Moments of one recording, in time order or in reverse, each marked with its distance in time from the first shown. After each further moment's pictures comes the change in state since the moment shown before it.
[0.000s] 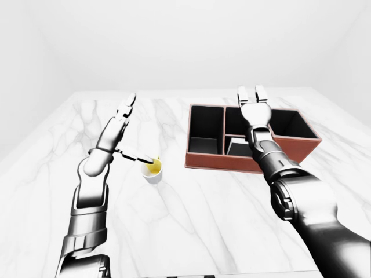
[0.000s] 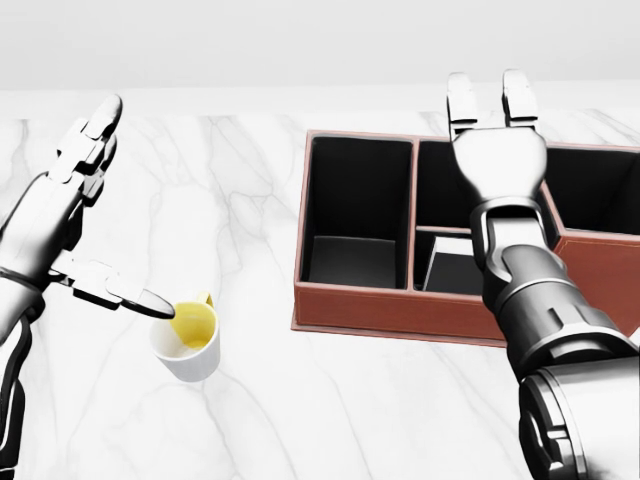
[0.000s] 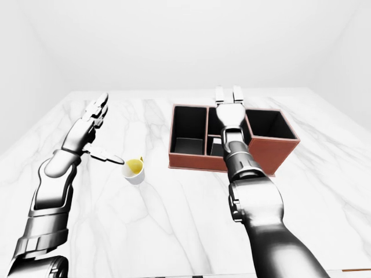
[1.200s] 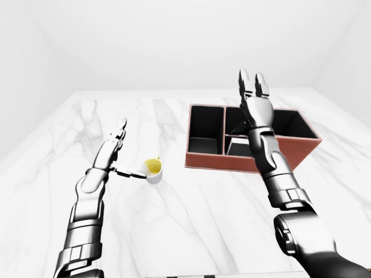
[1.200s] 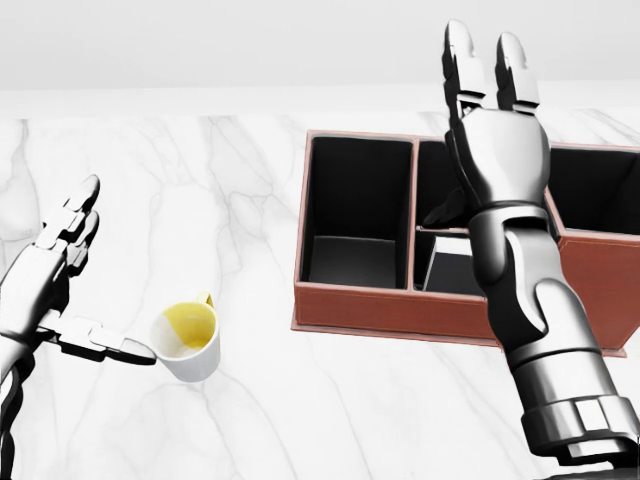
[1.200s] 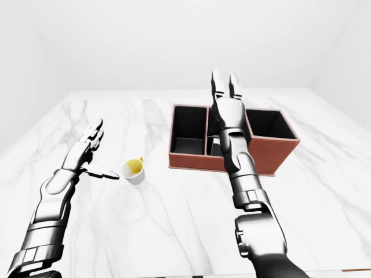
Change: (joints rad) left arm 0.117 0.018 0.040 0.228 -0.076 -0.084 0.029; right arm 0.335 0.004 0.049 -0.748 0.404 -0.175 0.166
